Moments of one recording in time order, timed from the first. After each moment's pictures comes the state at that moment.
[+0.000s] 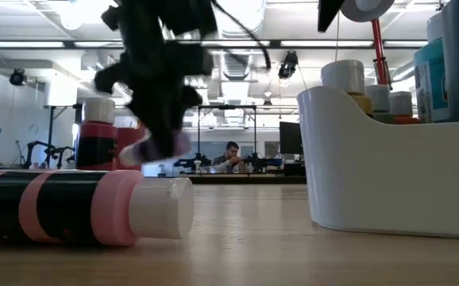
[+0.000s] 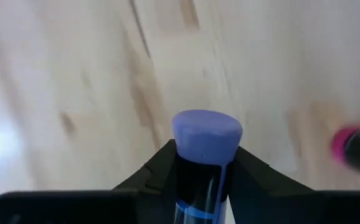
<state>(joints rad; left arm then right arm) -0.05 1.69 1.17 -0.70 -0.02 0.24 0.27 1.79 1.90 -1.57 0.37 0.48</state>
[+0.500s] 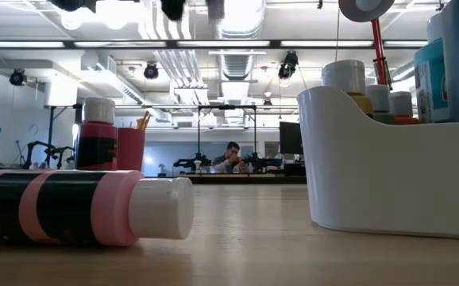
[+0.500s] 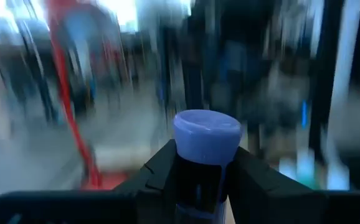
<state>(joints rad) 0.00 1.21 0.83 0.47 -0.01 0.10 0.41 1.50 1.70 -1.26 0.68 0.56</state>
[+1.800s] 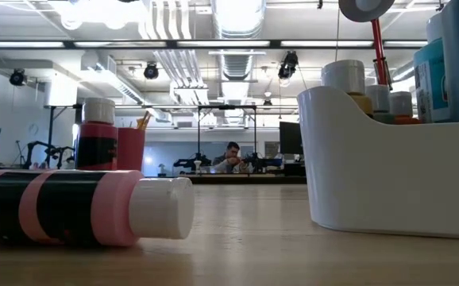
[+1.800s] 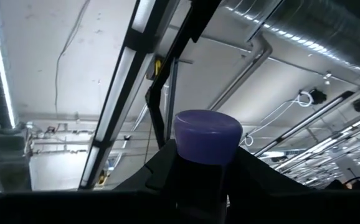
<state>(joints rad) 0.00 1.55 1.15 1.55 0.49 -0.26 0.42 1.43 1.28 0.45 0.51 -0.56</state>
